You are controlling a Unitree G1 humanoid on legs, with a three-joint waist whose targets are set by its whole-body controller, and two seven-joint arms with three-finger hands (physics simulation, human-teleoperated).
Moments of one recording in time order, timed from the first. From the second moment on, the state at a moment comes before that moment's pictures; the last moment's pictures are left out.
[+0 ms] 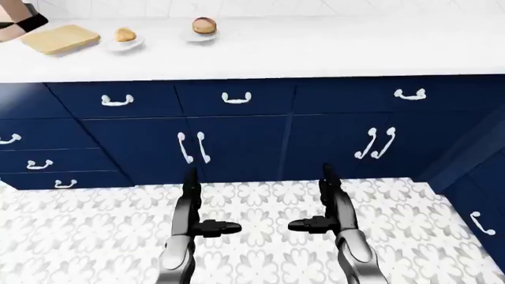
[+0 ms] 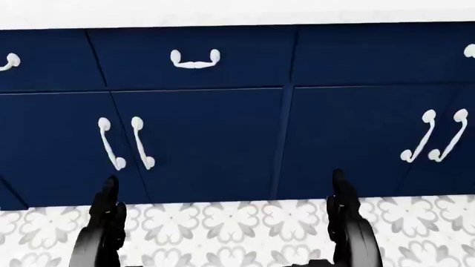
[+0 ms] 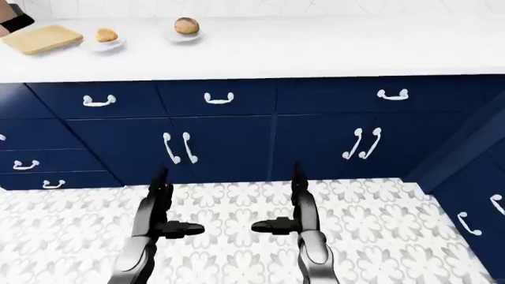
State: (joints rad) left arm 0.03 0.02 0.04 0.09 -0.01 0.06 -0.04; right arm 0.03 -0.01 -0.04 0.09 0.01 0.06 0.04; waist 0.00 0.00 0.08
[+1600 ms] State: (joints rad) left arm -0.28 0.10 0.11 -0.78 -0.03 0.88 -0.08; right arm -0.15 -0.05 -0.07 -0.61 0.06 0.58 -0.01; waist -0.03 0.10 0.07
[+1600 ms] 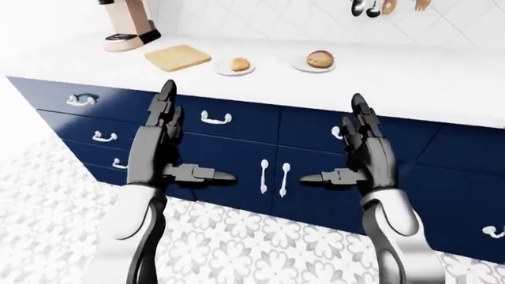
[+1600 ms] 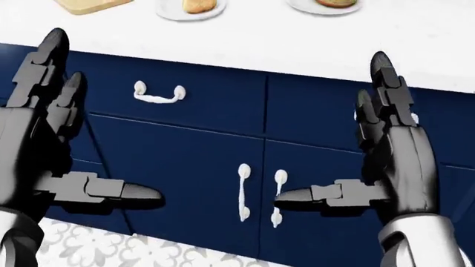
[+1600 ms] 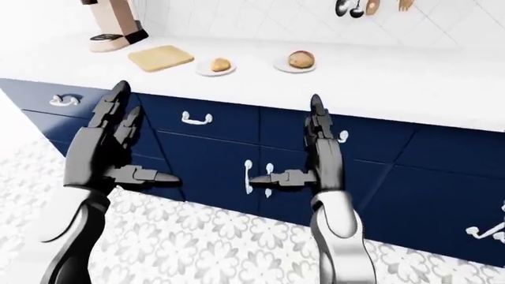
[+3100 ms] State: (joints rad) left arm -0.38 0.19 0.20 -0.86 -0.15 1.08 -0.04; right arm -0.21 -0.10 -0.15 -0.86 0.09 0.77 0.01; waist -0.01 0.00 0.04
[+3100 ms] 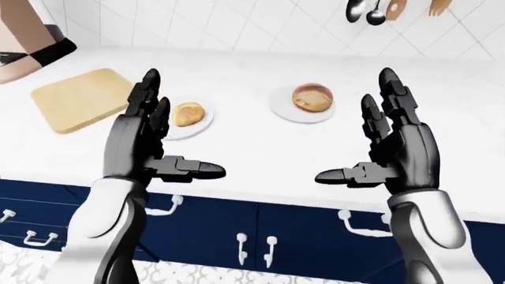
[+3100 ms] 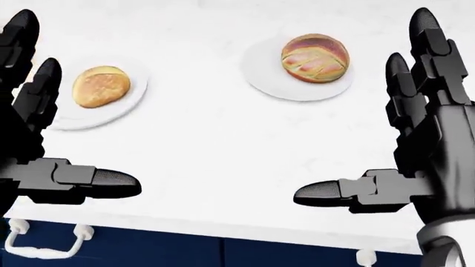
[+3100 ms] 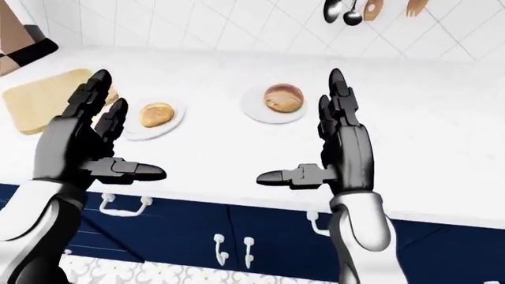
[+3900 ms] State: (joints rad) left arm -0.39 0.23 0.26 -0.90 -0.20 1.09 -0.03; right arm -0.25 -0.11 -0.15 -0.92 0.09 0.82 0.00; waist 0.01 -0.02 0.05
